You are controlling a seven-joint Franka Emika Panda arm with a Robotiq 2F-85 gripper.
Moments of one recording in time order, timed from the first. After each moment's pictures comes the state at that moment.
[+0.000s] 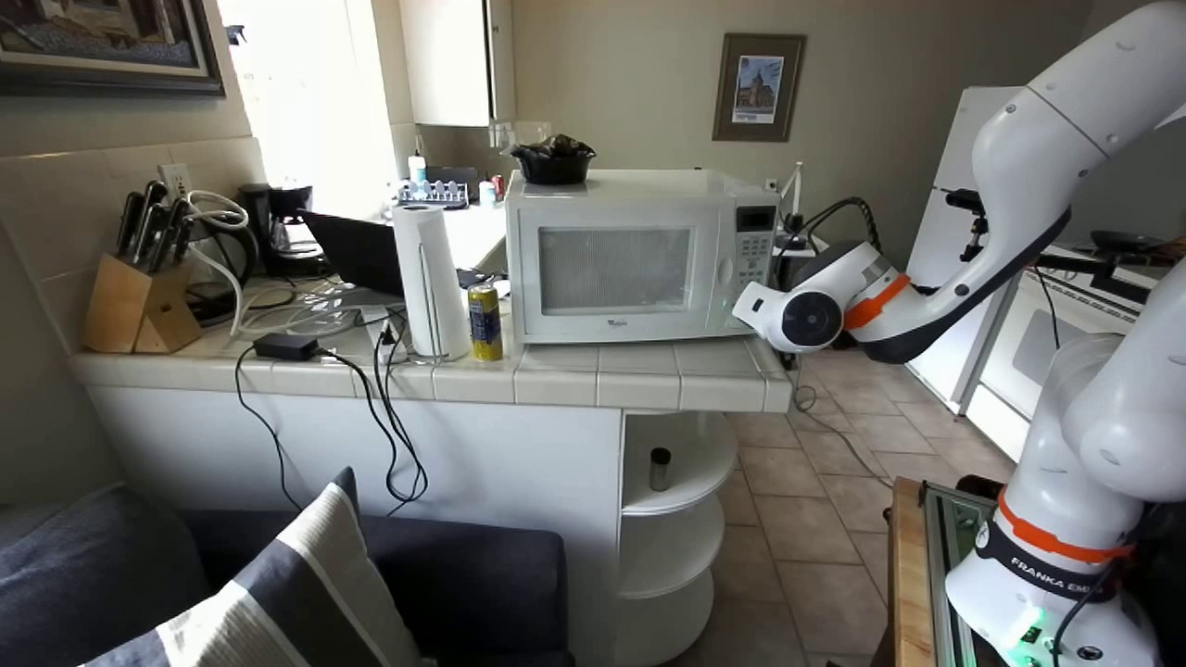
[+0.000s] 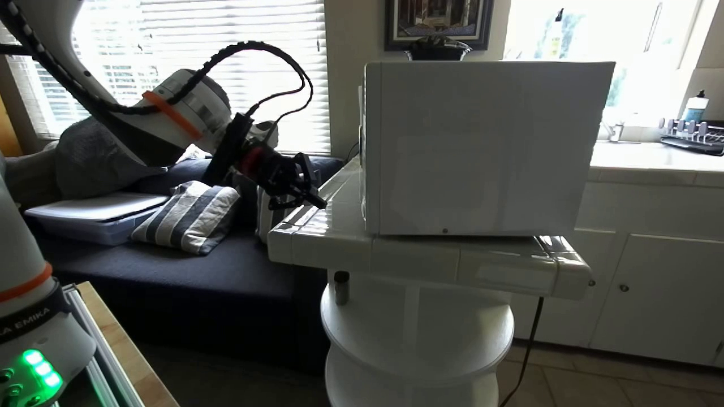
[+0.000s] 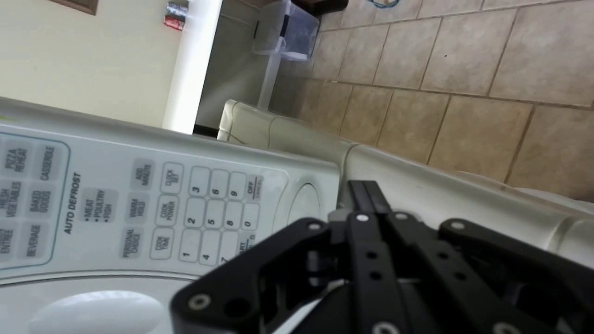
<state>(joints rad) -0.09 -0.29 -0.10 -2.76 -1.67 2.17 0.47</state>
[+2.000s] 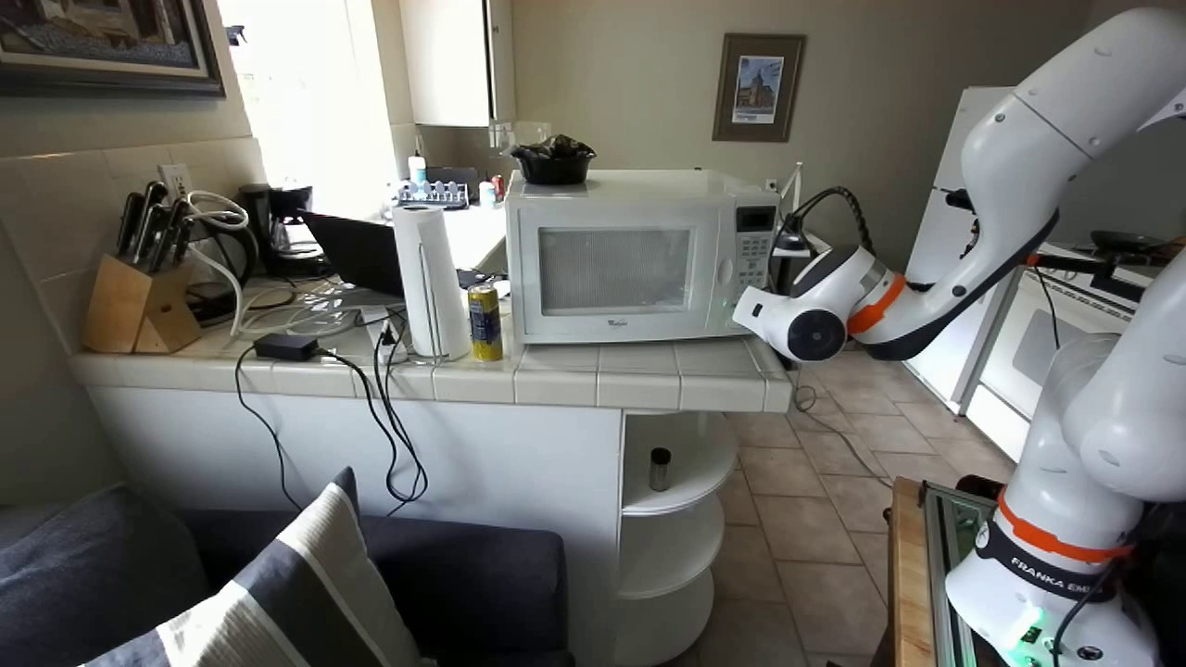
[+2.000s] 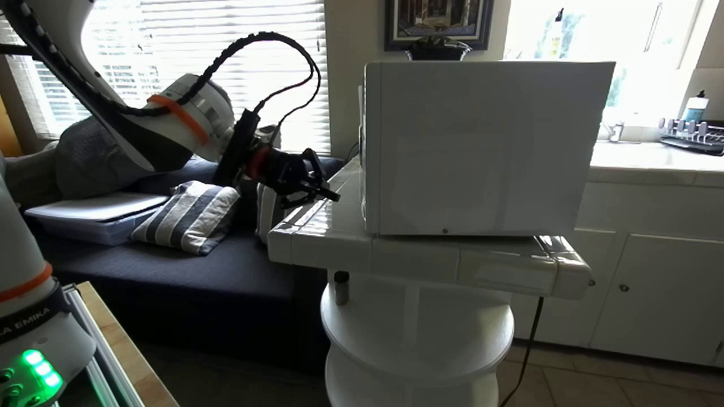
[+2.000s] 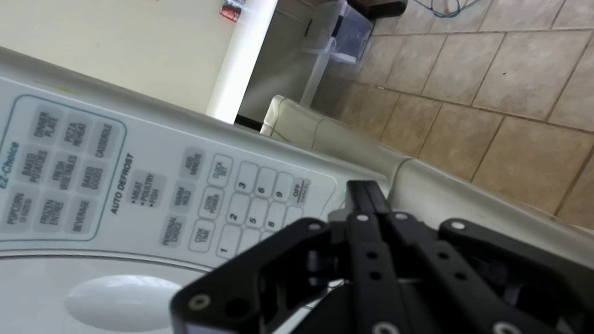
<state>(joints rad) -0.09 -0.25 -0.13 -2.75 -1.86 2.12 0.49</state>
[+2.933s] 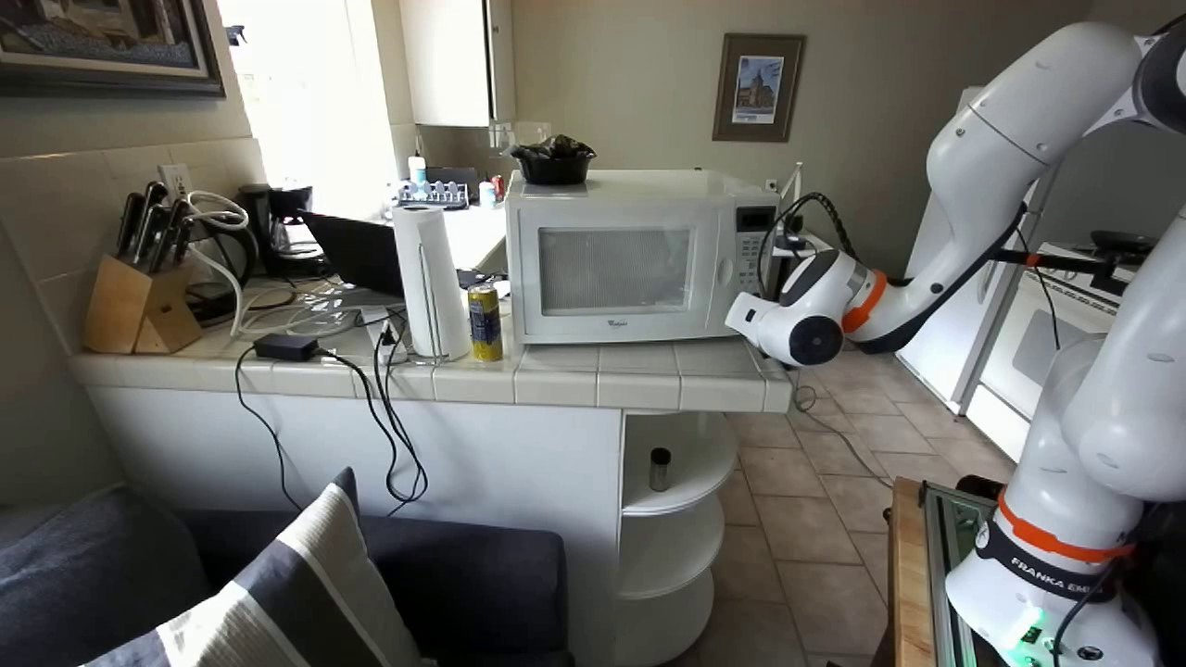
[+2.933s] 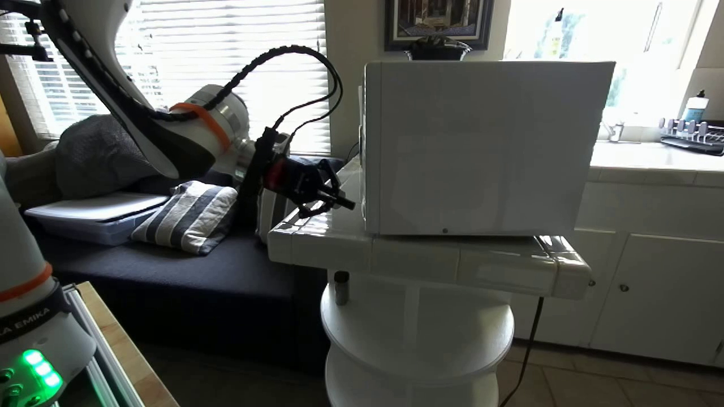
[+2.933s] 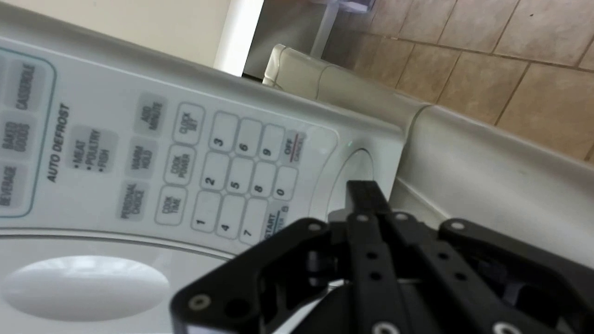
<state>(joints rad) -0.10 -0.13 -0.19 -2.68 -2.05 2.24 0.66</state>
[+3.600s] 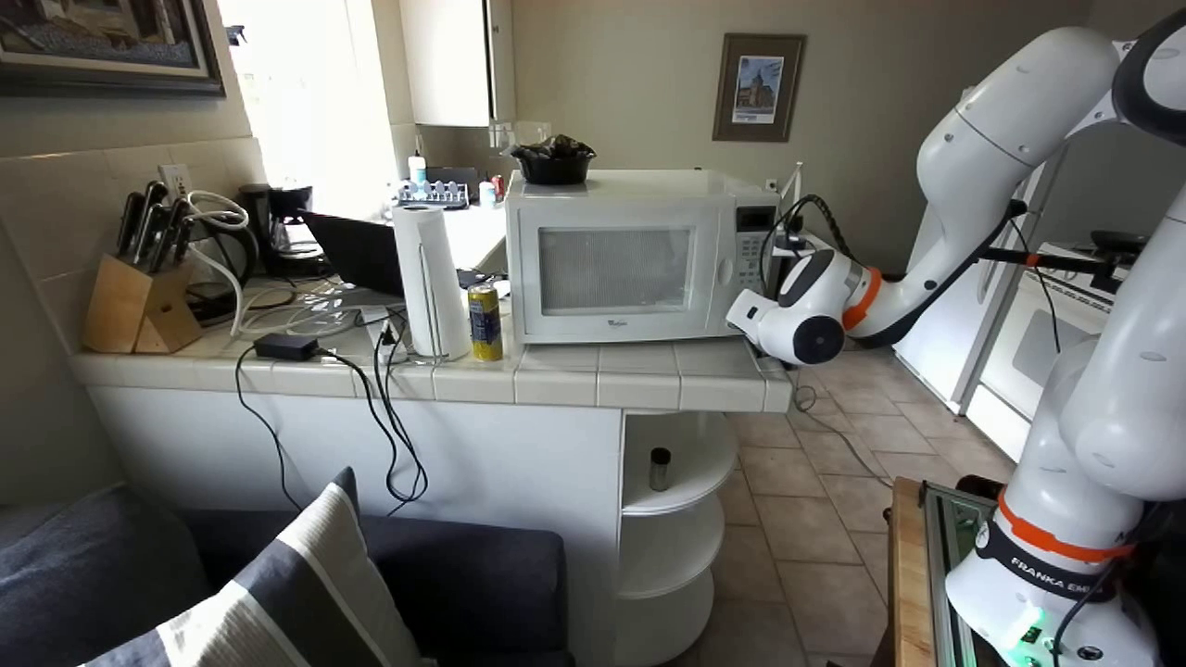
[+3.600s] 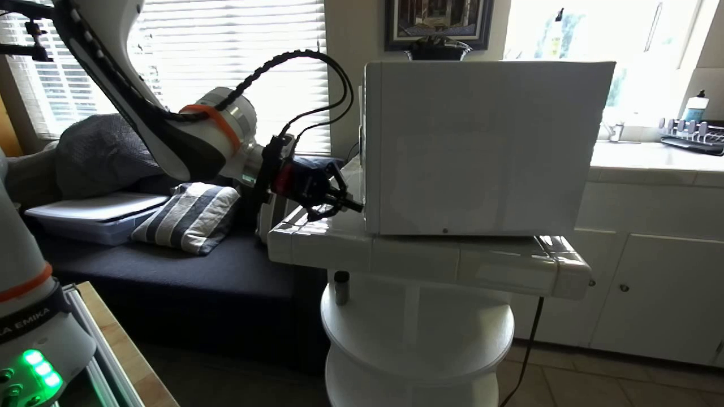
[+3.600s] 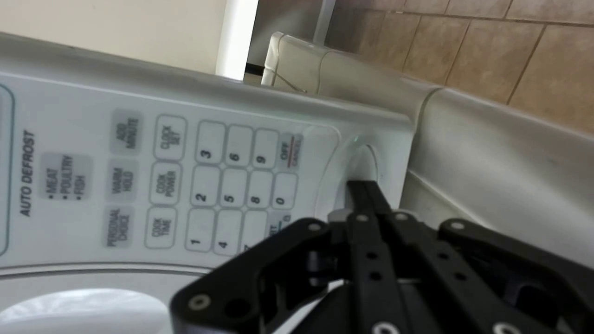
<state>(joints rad) -0.12 -0.09 -0.21 -2.65 -2.16 2.28 0.80</state>
